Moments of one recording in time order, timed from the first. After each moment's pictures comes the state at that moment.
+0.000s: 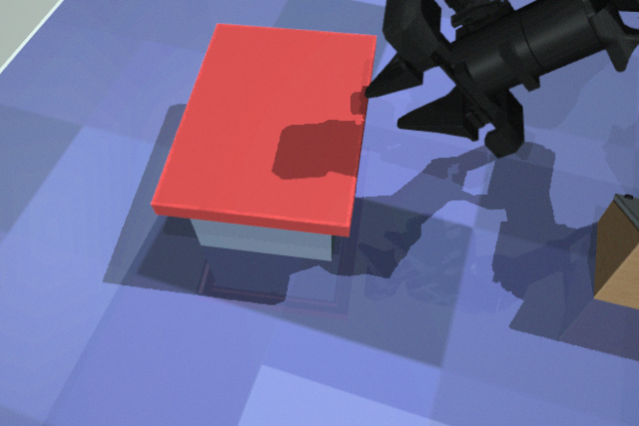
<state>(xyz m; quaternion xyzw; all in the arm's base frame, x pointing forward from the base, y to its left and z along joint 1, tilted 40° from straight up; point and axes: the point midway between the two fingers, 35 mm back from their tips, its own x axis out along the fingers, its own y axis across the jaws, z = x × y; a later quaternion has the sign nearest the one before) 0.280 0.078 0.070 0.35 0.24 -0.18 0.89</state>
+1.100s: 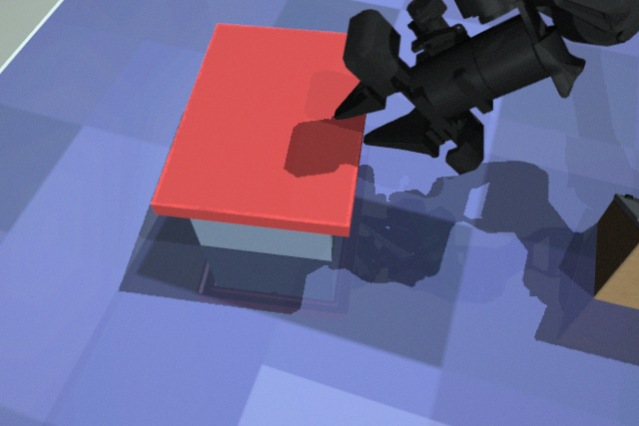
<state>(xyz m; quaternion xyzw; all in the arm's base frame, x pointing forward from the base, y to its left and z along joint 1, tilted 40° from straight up) 0.314 0.067 0.042 0.35 0.24 -0.18 0.89</state>
